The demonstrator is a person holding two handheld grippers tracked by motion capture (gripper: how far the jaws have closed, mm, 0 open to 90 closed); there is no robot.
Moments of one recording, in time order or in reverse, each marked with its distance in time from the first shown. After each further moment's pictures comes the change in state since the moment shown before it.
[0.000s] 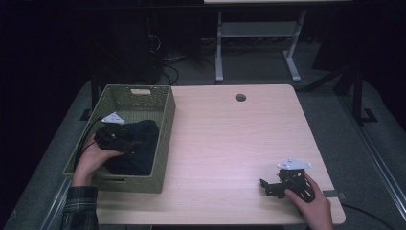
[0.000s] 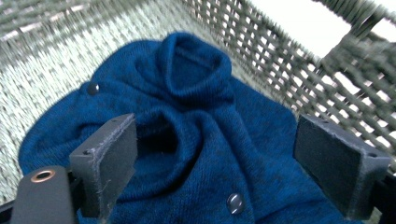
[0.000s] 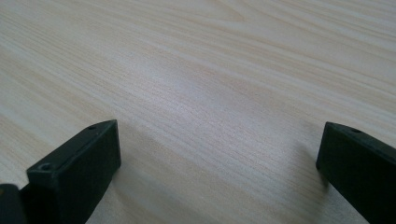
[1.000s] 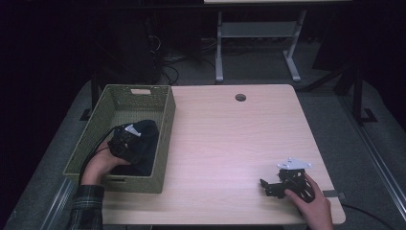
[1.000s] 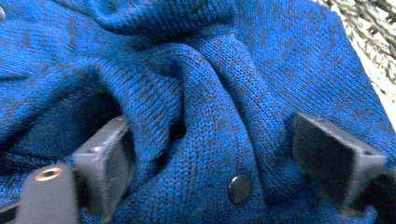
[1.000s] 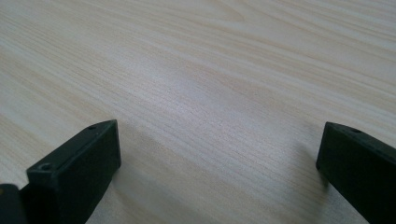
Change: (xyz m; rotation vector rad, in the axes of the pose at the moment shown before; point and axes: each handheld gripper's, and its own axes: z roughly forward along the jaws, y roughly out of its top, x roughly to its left) left arm -0.012 -0.010 0.044 0.310 -0.004 0.098; right arm 0.000 0.000 0.000 0.000 0.000 -0.001
